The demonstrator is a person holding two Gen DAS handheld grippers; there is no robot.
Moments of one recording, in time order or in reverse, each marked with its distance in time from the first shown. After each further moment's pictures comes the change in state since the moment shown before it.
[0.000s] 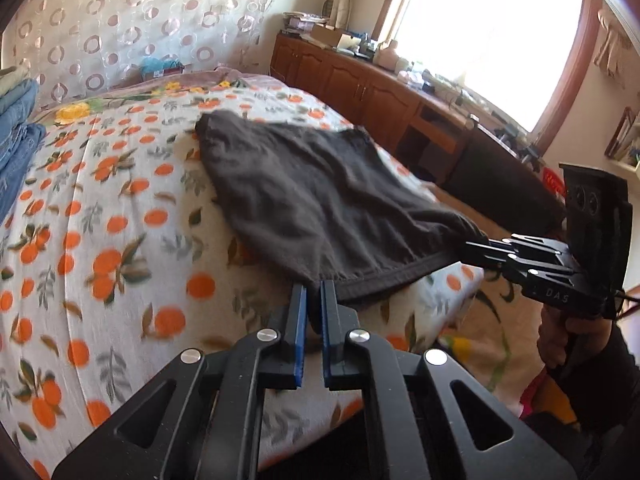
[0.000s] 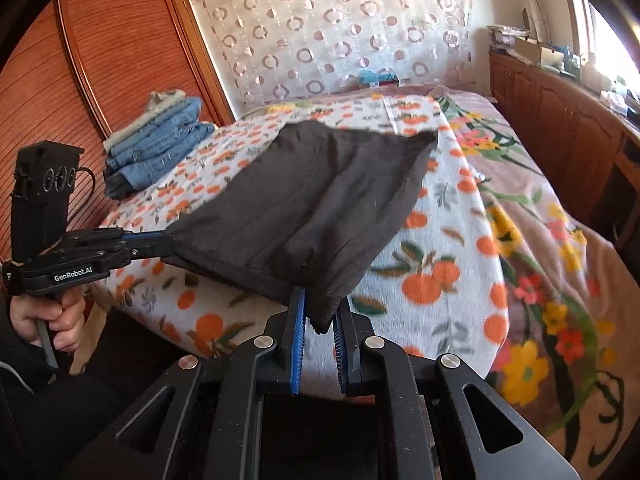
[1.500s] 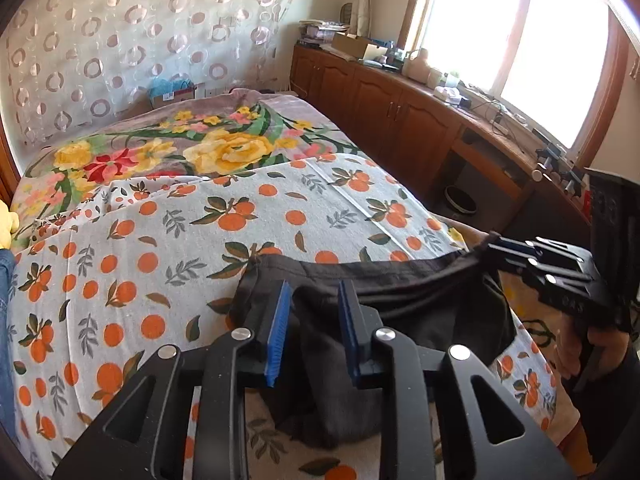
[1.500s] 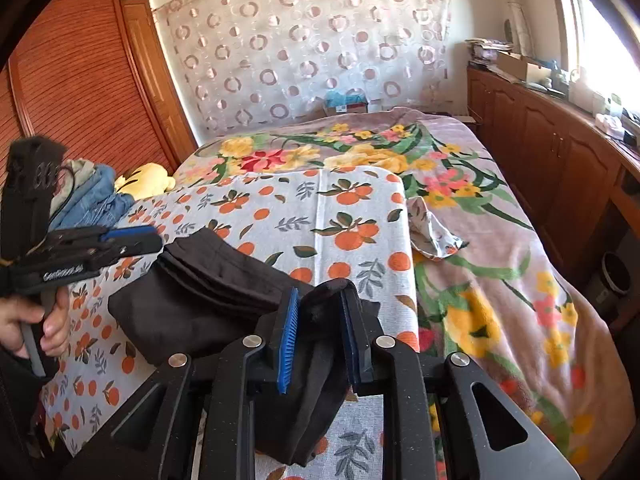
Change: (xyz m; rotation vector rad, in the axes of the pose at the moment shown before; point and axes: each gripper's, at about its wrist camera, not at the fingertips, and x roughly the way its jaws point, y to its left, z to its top) left arm 0.097 0.064 0.161 0.040 -0.011 0.090; right arm 0.095 -0.057 0.126 0.027 -0.042 -0.096
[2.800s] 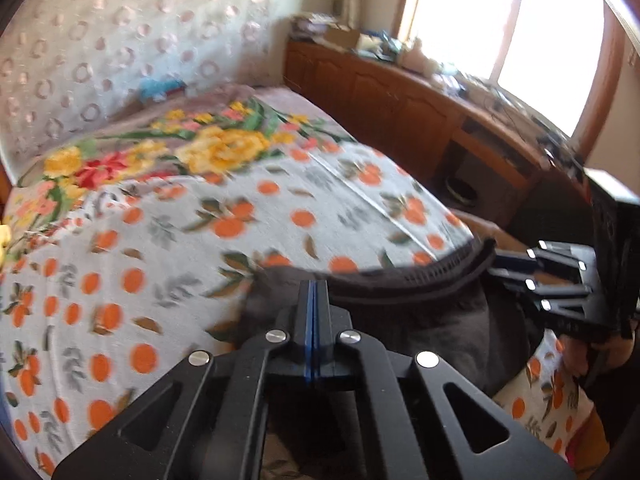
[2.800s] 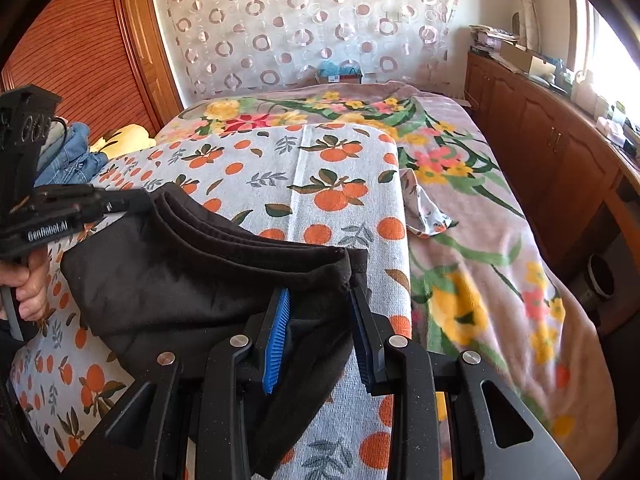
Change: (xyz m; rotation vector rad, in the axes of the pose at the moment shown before) left arm 0.034 0.014 0.011 0.032 0.006 0.013; right arm 0.039 0.000 -0.002 -0.073 0.113 -0.058
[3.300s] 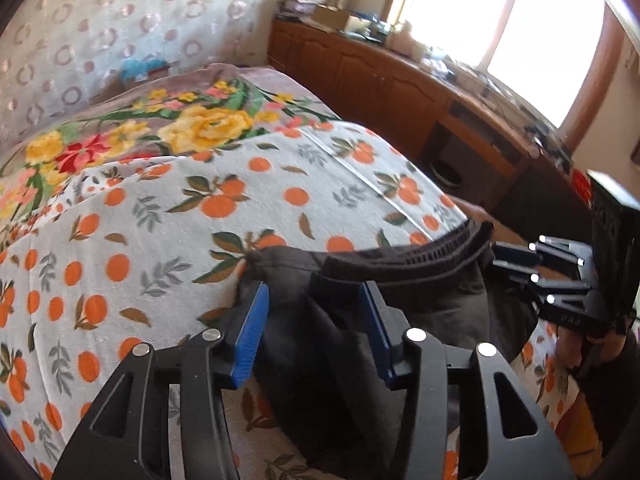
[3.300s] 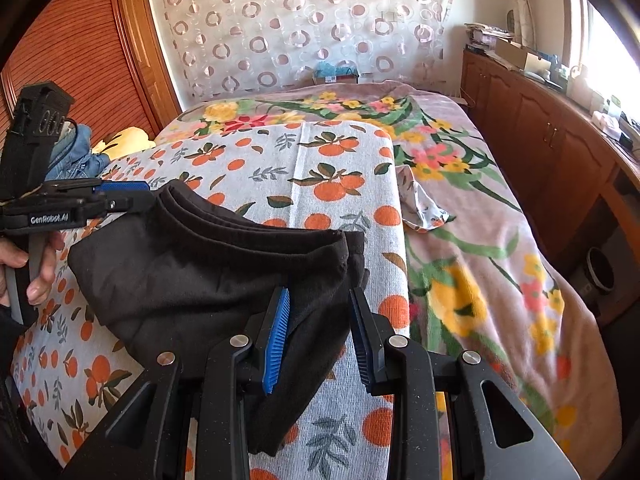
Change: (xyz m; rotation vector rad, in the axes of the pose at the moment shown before) left arm 0.018 0.006 -0.004 0.031 0.105 -0.081; right arm -0.007 0.000 -0.009 0.013 0.001 0.001
